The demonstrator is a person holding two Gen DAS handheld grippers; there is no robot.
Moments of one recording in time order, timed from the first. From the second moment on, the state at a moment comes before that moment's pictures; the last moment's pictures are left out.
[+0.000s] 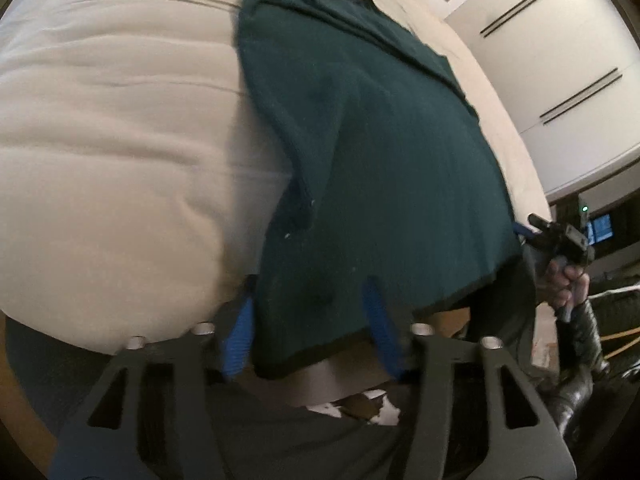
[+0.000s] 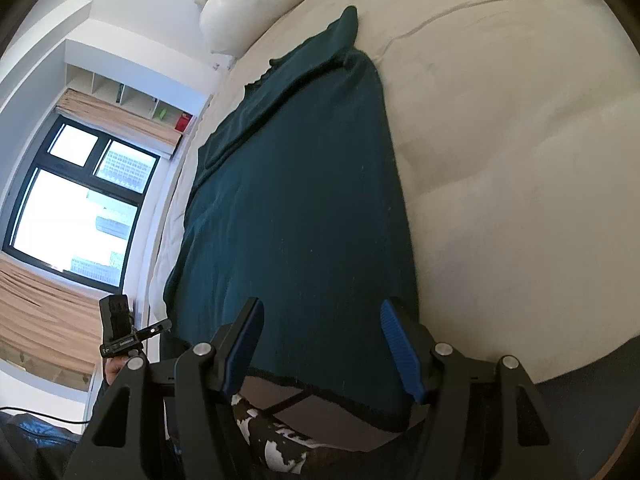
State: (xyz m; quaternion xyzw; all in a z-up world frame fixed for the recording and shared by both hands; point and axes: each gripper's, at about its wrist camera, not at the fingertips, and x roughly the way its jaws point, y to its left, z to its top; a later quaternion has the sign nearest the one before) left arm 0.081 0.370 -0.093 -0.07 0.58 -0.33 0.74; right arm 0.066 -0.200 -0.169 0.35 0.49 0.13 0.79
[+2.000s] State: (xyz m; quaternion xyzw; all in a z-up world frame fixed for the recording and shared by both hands) left arm 0.092 0.366 -0.120 -0.15 0.60 -0.34 0.71; right arm 0.019 -0.240 -0.174 0.43 0.46 0.12 0.77
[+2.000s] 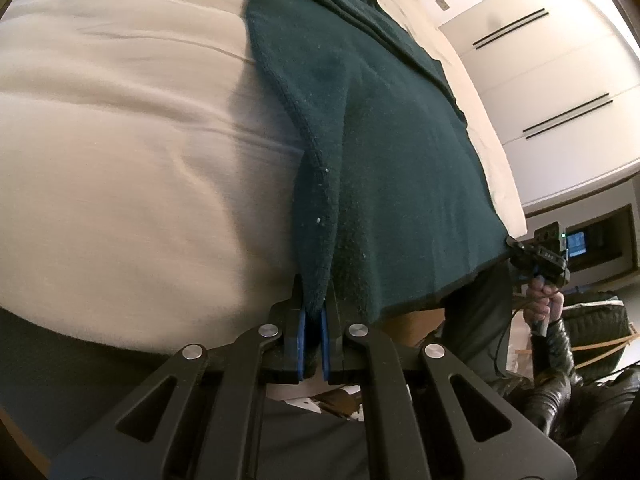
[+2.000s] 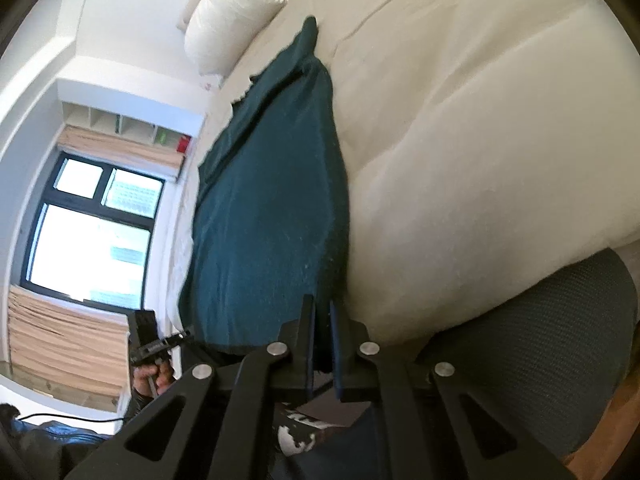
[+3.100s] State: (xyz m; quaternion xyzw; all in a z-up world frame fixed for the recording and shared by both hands) left arm 0.189 0.392 -0.055 -0.40 0.49 -0.37 0.68; right arm 0.141 -0.246 -0.095 0.47 0.35 0.14 0.80
